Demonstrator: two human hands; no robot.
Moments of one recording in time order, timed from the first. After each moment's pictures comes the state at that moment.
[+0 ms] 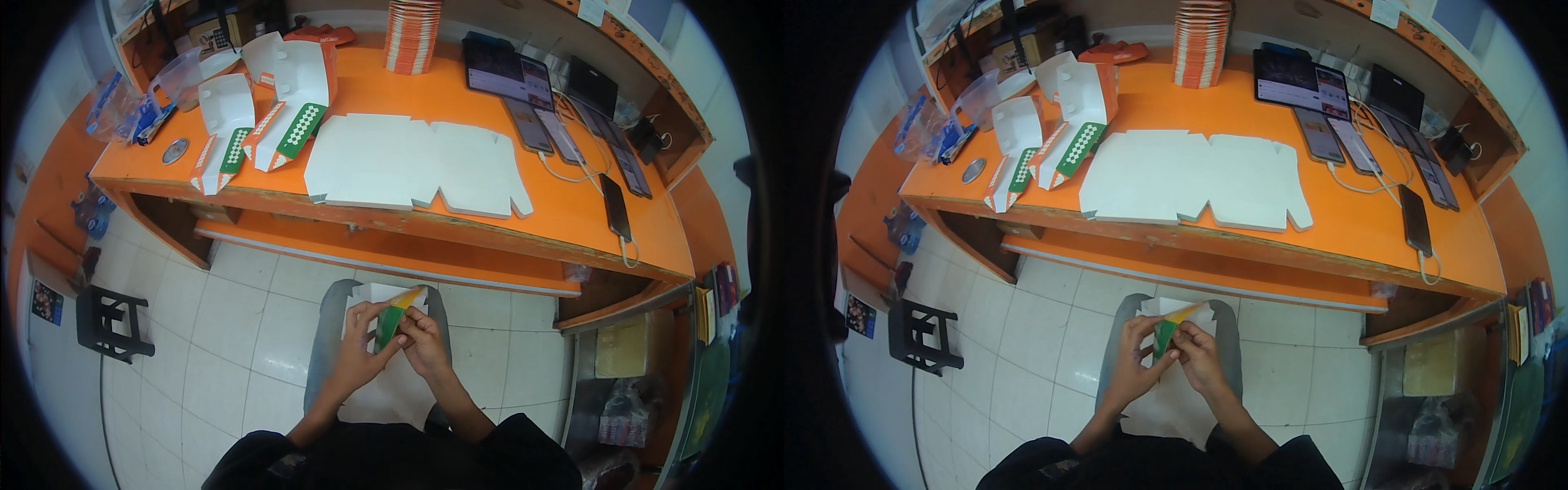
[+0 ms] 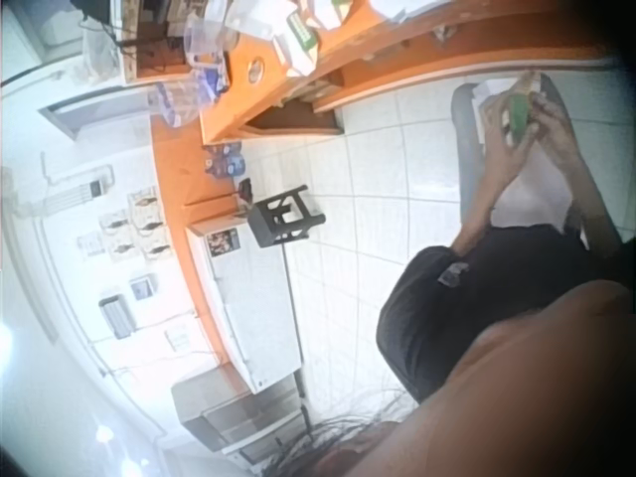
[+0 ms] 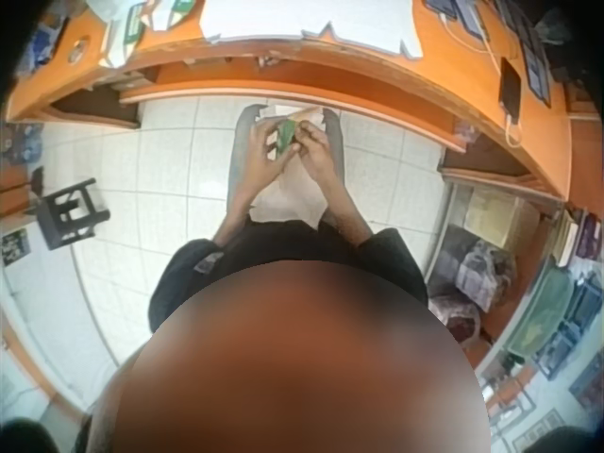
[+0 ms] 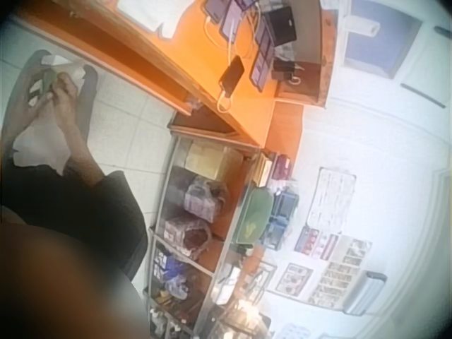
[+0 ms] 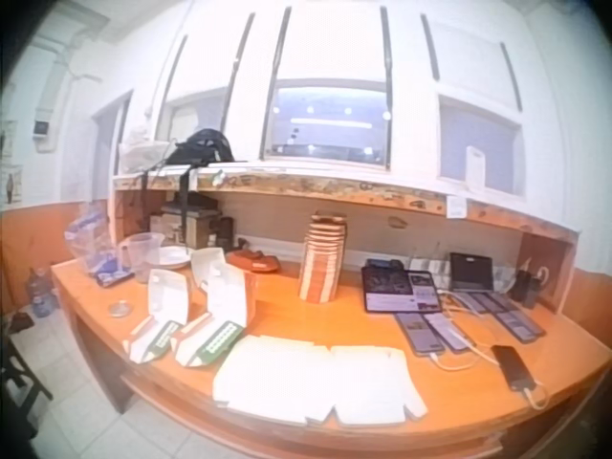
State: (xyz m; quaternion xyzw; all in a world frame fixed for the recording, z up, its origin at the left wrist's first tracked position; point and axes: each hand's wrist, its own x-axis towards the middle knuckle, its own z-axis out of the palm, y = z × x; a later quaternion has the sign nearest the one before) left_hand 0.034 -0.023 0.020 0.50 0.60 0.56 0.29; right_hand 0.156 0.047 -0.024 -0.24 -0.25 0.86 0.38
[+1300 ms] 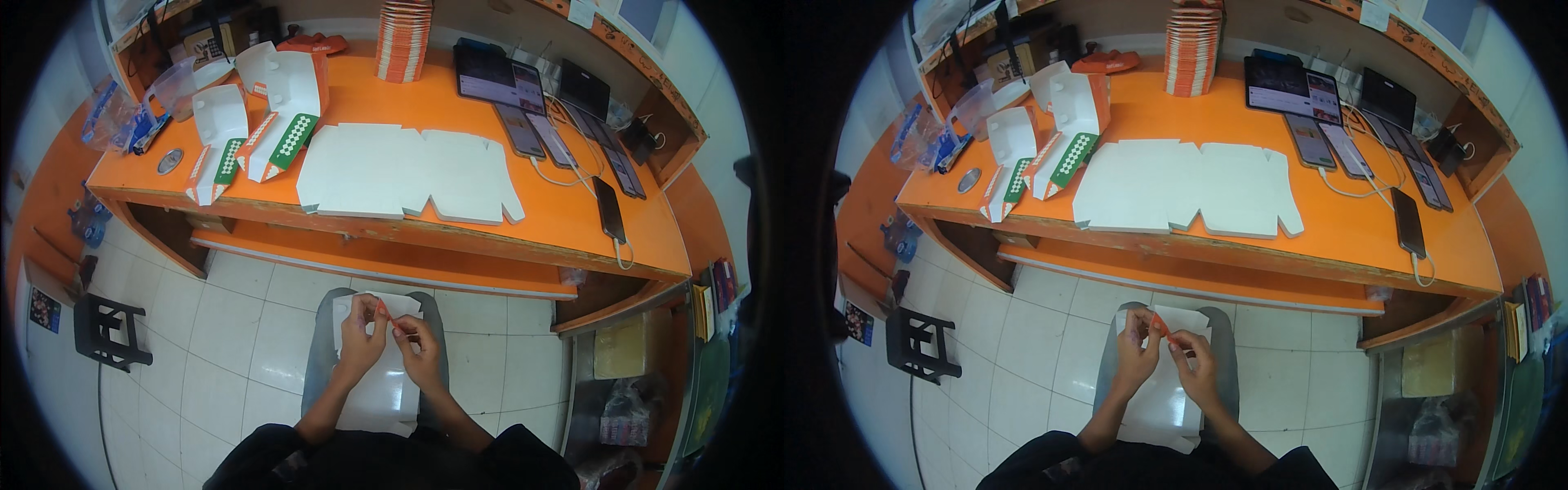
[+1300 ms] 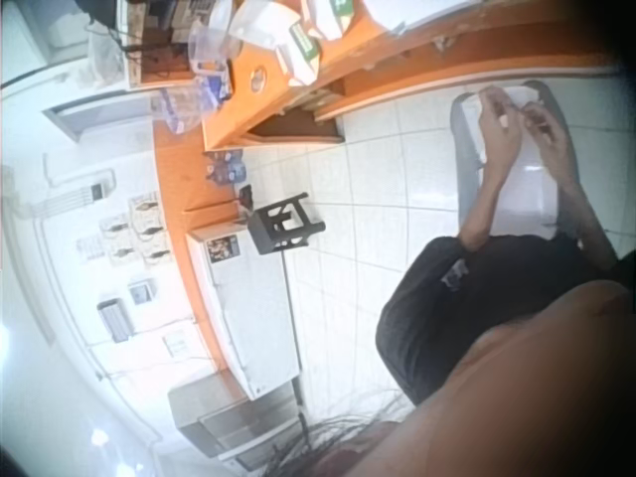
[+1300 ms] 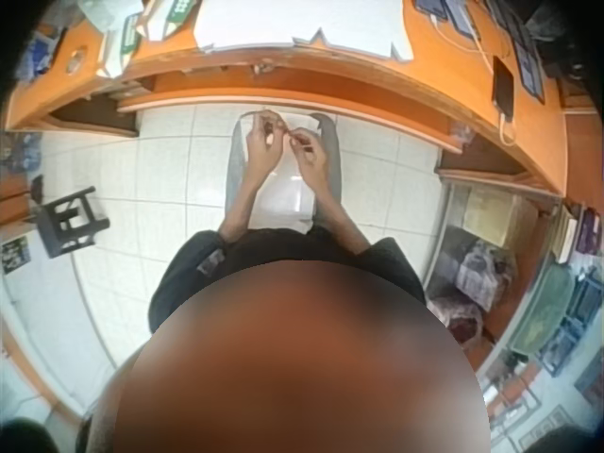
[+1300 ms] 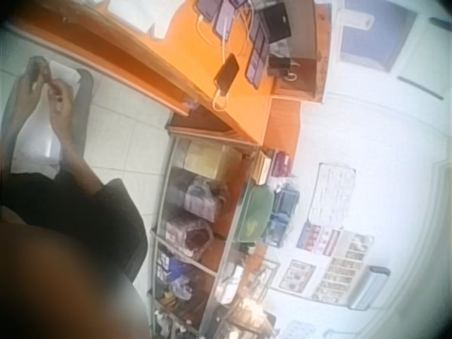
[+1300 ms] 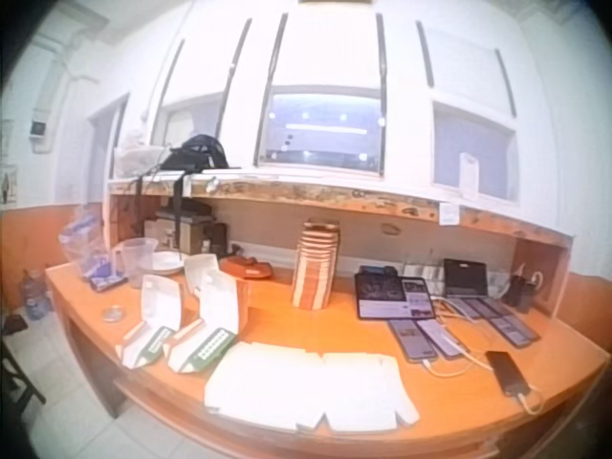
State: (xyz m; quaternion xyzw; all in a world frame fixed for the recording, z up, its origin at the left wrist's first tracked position) left_hand 0.034 0.018 0.002 0.46 0.57 0.62 0.28; right_hand 0.157 0.031 -0.022 -0.41 -0.60 0.50 0.47
